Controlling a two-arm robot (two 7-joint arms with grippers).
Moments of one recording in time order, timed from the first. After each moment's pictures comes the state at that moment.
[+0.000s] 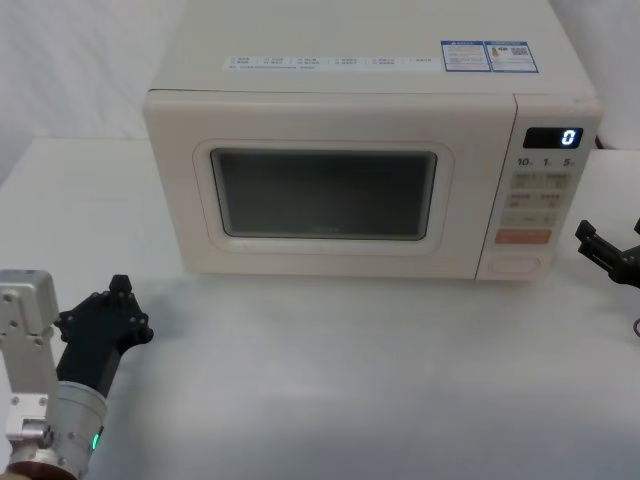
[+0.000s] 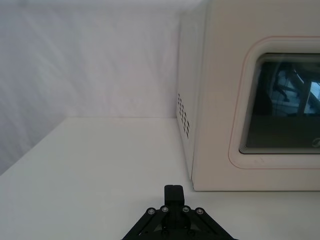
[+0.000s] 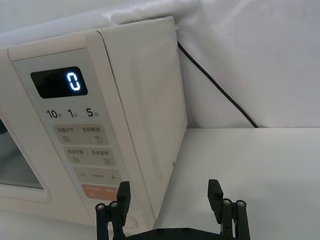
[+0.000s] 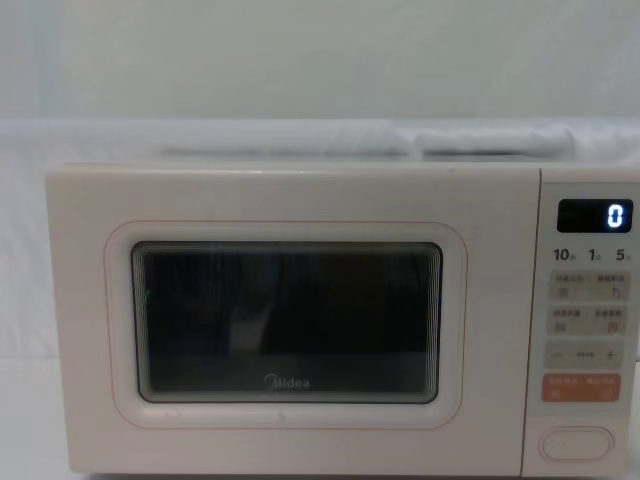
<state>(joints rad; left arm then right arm) 0.18 0.10 -0.07 -1.71 -0.13 -0.03 -0.08 0.06 0.28 0.02 -1.58 0.42 0.16 0.32</state>
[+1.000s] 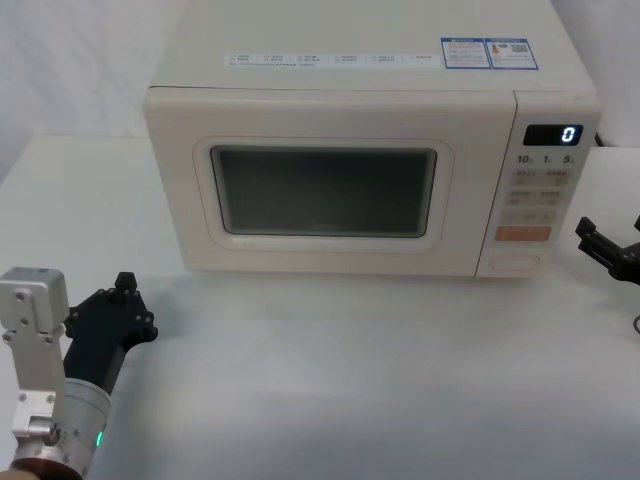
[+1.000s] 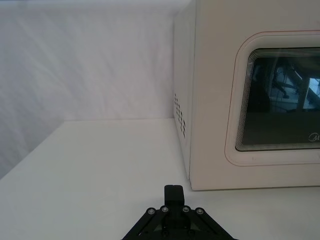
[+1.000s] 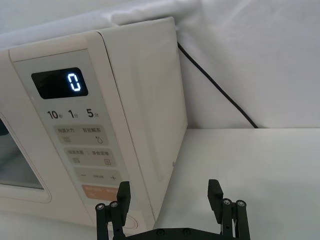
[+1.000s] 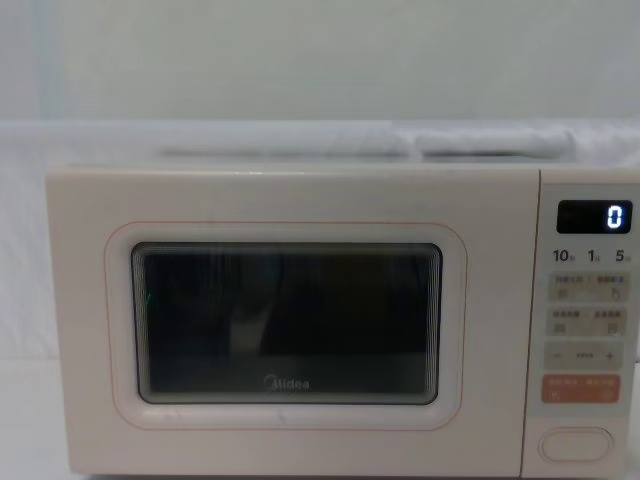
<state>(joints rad) 0.17 0.11 -0.06 -1.70 -0.10 -0.04 -0.08 0.06 0.28 0.02 -1.58 0.42 0.16 0.32</state>
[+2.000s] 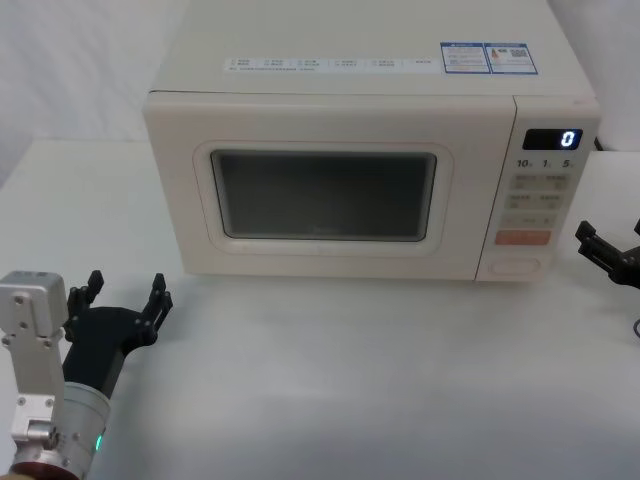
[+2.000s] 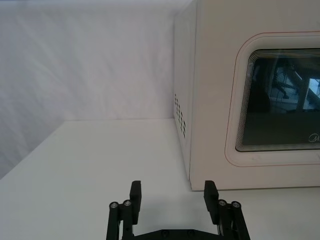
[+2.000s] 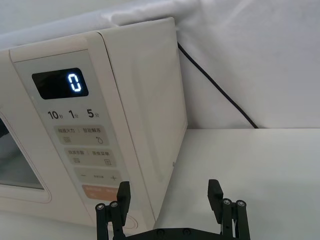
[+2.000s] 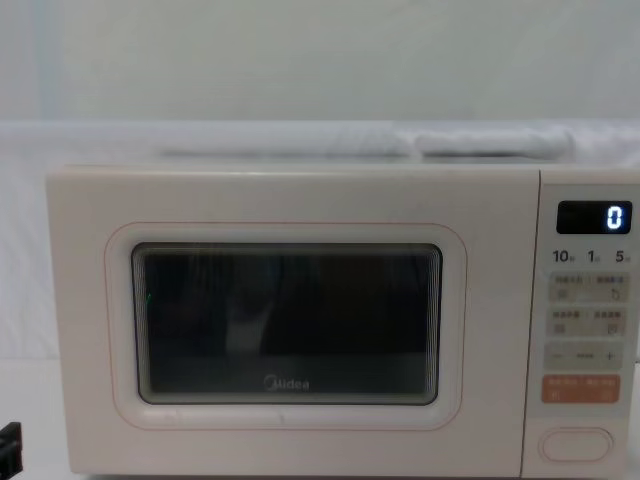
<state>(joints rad) 0.18 0.11 -0.06 -1.70 -0.11 -0.04 -0.08 0.06 0.28 0.02 -1.58 0.42 0.16 0.32</state>
